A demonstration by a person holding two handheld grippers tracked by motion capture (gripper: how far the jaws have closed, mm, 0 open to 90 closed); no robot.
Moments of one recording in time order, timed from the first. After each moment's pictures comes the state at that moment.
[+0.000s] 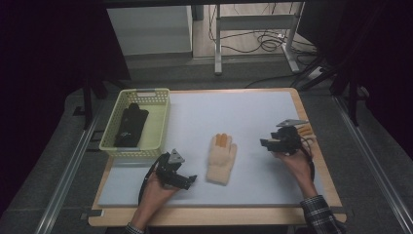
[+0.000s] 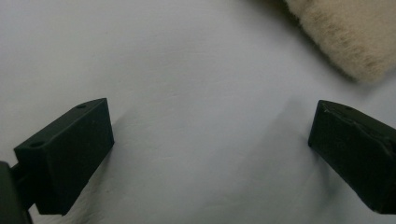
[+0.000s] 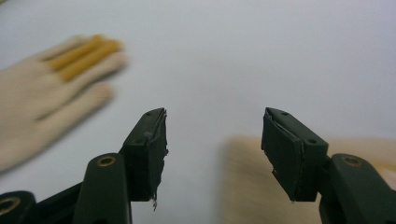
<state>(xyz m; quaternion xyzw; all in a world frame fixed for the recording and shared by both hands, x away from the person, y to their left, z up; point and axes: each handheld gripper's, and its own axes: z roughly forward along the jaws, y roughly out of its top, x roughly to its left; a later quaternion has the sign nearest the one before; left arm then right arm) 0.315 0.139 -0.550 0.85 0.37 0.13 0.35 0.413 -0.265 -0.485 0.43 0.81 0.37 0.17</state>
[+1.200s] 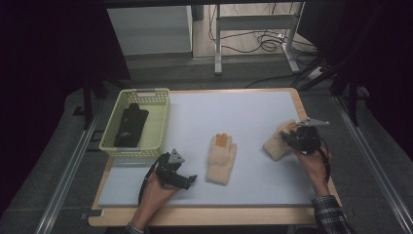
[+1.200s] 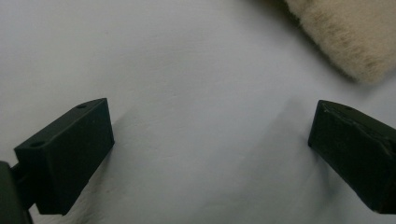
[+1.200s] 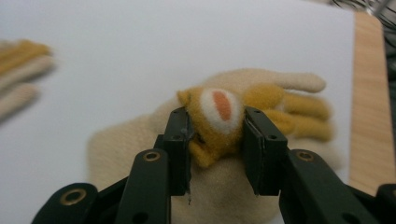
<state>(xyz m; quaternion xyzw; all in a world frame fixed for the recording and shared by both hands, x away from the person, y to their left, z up) 0.315 0.139 -0.550 0.85 0.37 0.13 0.35 0.411 -0.311 -0.479 0.45 0.78 0.36 0.24</state>
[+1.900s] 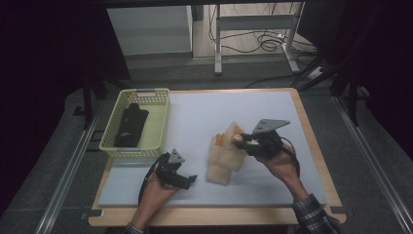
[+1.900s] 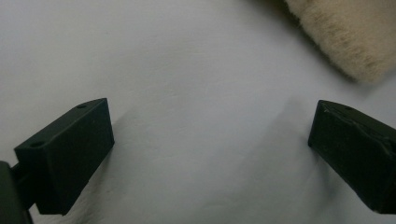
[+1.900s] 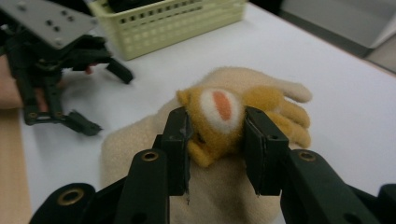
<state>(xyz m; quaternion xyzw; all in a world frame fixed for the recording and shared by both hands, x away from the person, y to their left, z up) 0.315 0.139 -0.550 0.85 0.37 0.13 0.35 0.365 -0.182 -0.431 0.23 0.85 0.45 0.14</state>
